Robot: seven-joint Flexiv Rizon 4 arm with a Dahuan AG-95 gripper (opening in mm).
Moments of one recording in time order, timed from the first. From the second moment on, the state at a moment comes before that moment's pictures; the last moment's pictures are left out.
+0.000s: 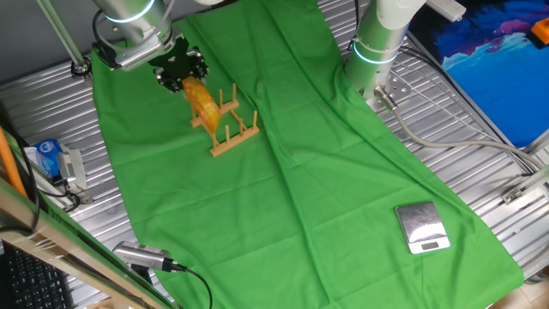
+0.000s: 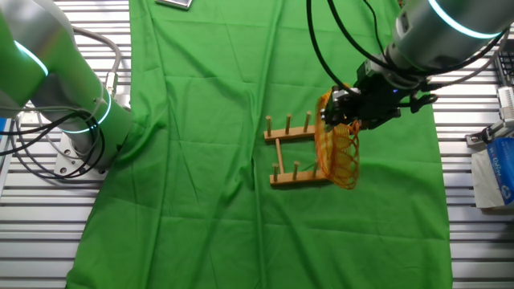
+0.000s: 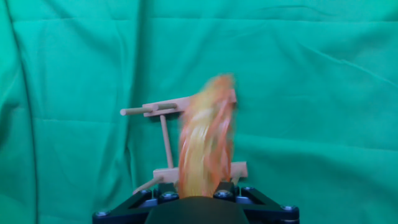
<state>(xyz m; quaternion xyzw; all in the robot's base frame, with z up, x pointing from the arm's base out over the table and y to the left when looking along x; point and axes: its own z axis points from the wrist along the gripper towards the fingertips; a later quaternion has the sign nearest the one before) 0.517 -0.067 0.204 0.69 -0.71 -0.07 0.10</state>
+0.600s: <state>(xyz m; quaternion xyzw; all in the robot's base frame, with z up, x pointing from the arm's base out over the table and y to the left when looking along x) 0.518 -0.063 0.211 0.69 -0.71 -0.07 0.11</state>
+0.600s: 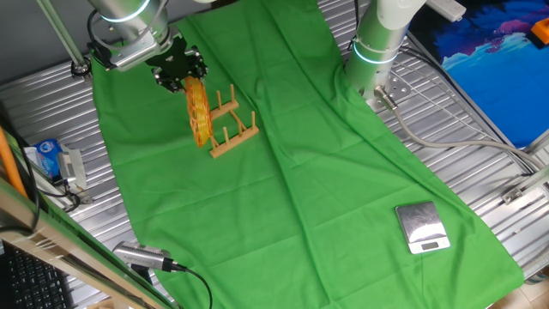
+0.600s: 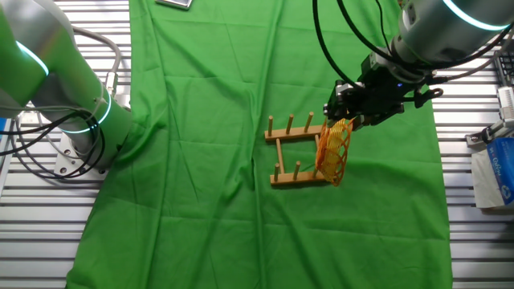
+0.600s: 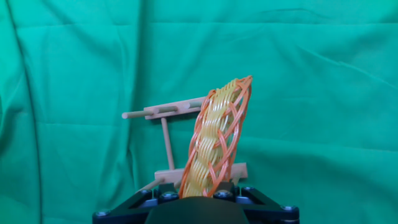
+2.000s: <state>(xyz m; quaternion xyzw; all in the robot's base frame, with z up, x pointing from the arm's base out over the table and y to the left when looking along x) 0.526 -0.056 0.204 0.70 -0.71 -0.07 0.10</state>
